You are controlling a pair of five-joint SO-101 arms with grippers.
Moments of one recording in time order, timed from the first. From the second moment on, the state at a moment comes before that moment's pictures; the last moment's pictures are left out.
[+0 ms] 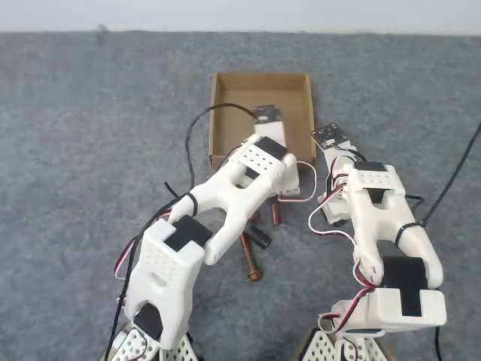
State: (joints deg) left arm 30.6 32.0 -2.1 67.4 43.8; right arm -2.2 0.0 38.7 52.1 25.3
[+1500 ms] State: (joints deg) left arm -4.5 -18.8 49.0 40.5 11.9; right arm -1.7 0.0 38.7 52.1 22.5
